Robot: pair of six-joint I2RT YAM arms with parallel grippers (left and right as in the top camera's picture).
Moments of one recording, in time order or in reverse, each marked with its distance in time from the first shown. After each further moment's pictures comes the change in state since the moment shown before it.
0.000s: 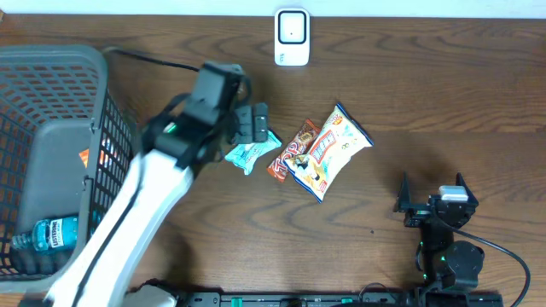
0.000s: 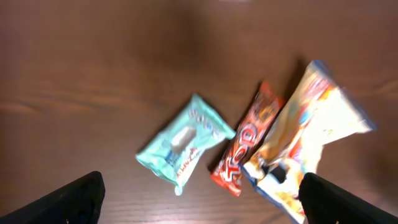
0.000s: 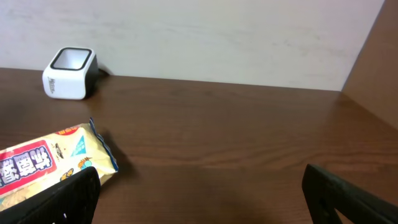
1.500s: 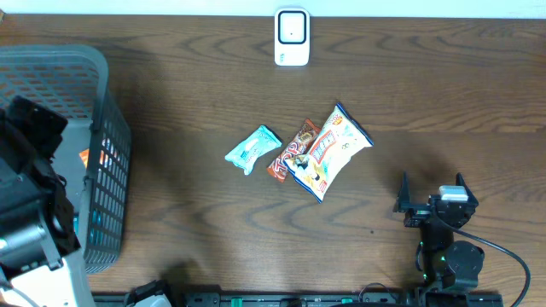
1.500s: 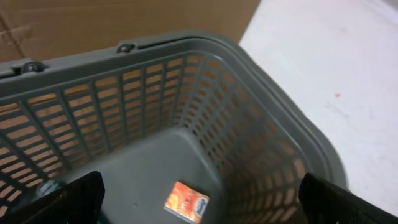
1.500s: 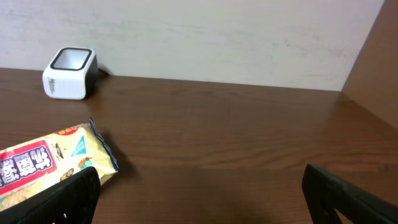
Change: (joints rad) left arm 0.834 -0.377 0.003 0.021 -0.301 -0.138; right arm 0.000 0.000 0.000 0.000 0.000 0.000
